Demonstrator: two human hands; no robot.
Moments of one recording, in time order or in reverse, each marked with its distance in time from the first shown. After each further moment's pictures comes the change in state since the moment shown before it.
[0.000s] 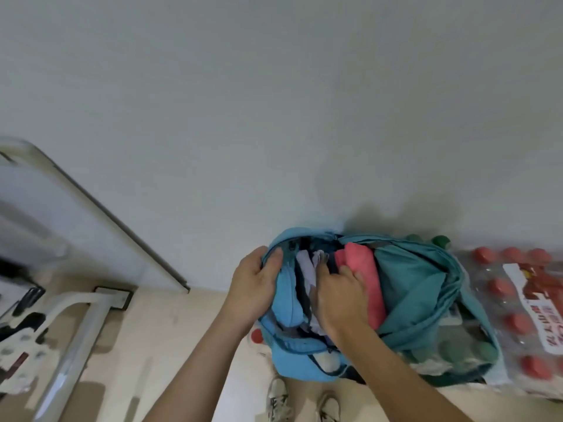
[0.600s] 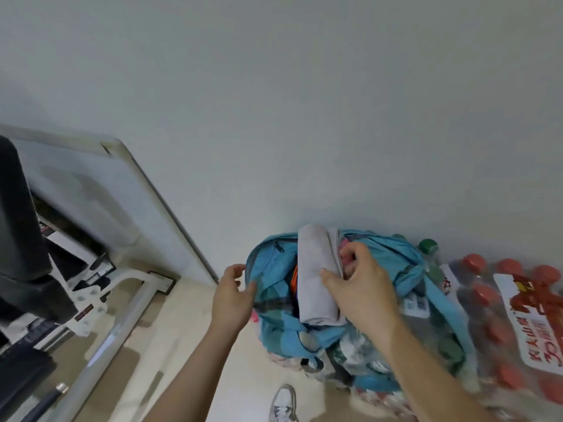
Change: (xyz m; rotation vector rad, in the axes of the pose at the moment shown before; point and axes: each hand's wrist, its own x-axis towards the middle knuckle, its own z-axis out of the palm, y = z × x) left_hand -0.079 -0.051 0.051 0.287 0.485 -0.135; right_hand -0.052 0.109 -0.080 0.959 -0.136 0.023
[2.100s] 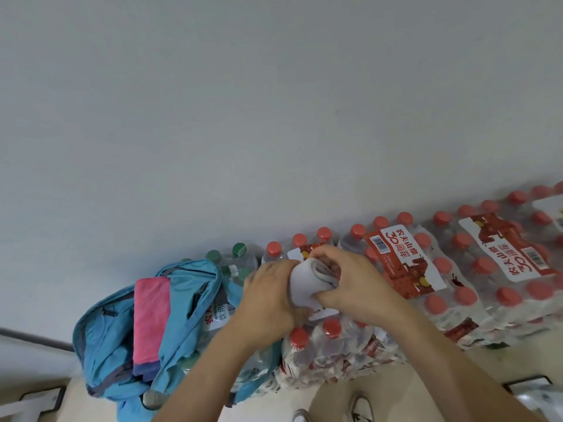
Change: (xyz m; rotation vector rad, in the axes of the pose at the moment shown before) left_hand -0.161 0.221 0.225 0.463 -0.698 0.891; right_hand -0.047 0.174 -0.250 0.036 0.022 -0.007
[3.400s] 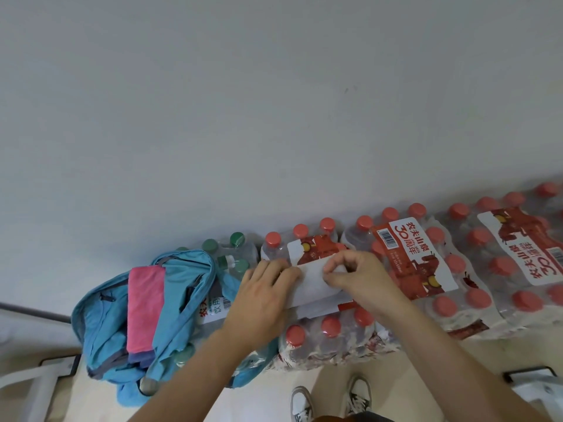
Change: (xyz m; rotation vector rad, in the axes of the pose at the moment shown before) left_hand 0.006 -0.038 0.033 0.401 0.176 0.272; right_hand 0.020 0.045 0.009 0.434 0.068 0.337
